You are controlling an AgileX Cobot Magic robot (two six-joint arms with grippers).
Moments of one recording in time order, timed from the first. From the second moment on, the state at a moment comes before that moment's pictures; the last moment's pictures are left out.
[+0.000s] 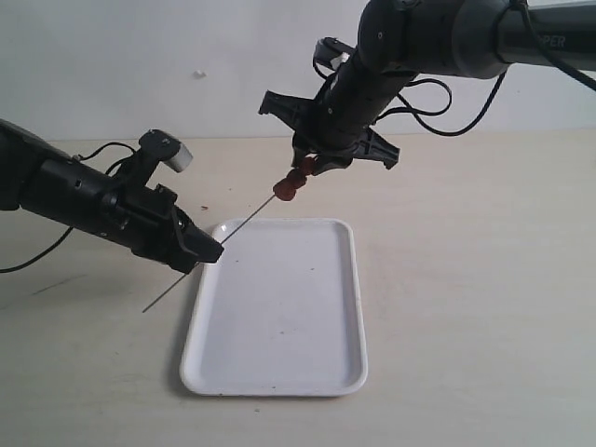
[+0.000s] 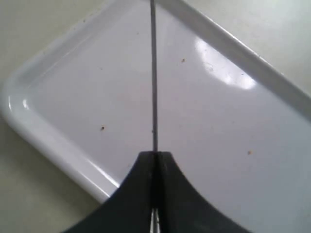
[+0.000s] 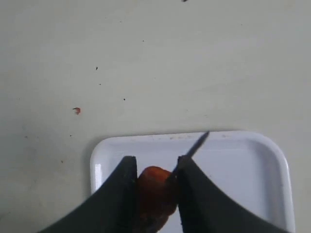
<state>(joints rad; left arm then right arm) -0.26 1.97 -1.09 -1.21 0.69 1.62 0.32 2.17 -1.77 0.20 0.72 0.55</state>
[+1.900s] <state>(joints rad) -0.26 1.97 -1.09 -1.23 0.69 1.60 0.32 1.99 -1.76 0.00 0.86 0.52</state>
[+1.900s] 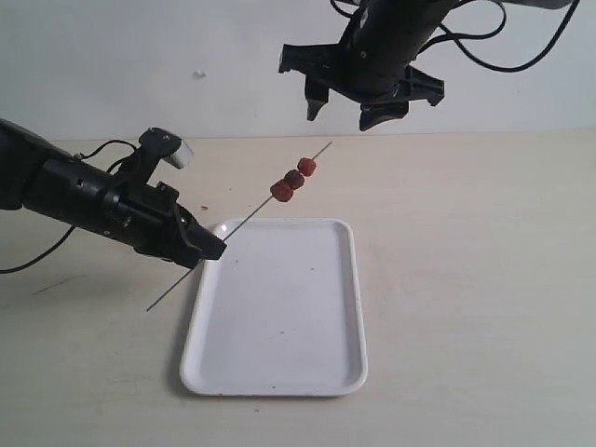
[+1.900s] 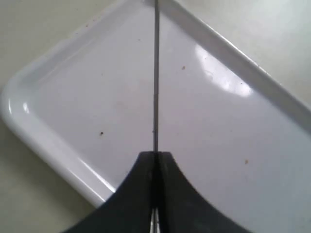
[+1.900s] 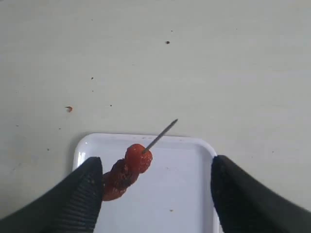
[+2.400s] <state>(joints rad) -0.26 1.97 -1.09 -1.23 0.69 1.52 0.32 1.71 -1.76 -0.19 1.09 0.55</state>
